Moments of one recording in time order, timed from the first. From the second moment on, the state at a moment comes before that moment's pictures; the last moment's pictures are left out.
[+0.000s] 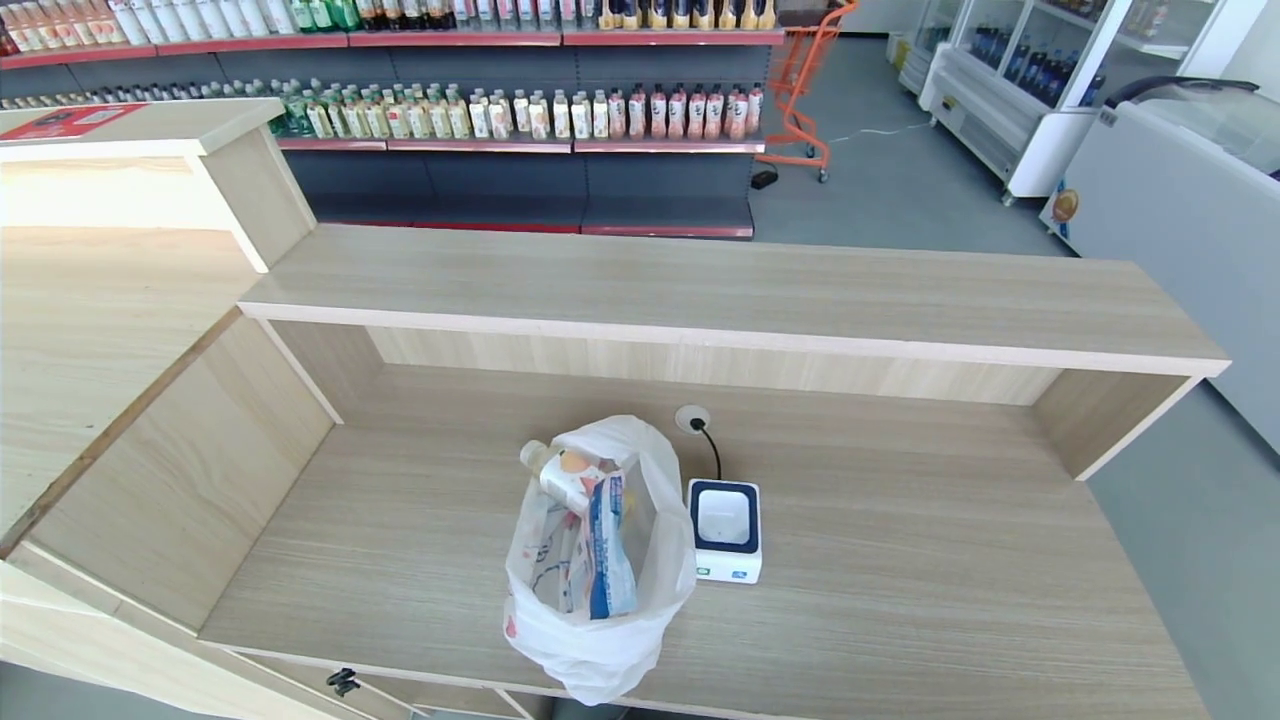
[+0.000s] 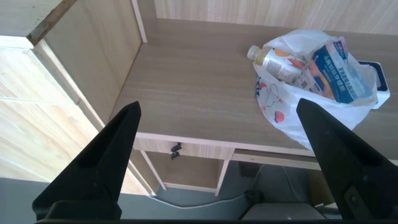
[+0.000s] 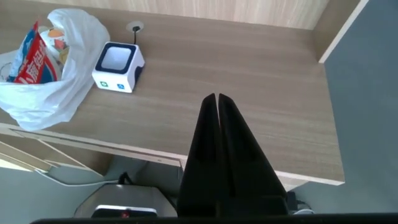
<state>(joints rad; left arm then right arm) 0.00 0.00 0.00 0.00 0.00 0.00 0.00 0.00 0.00 0.01 0.07 -0.07</state>
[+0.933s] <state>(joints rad) 0.00 0.00 0.00 0.00 0.00 0.00 0.00 0.00 0.00 0.01 0.07 -0.07</state>
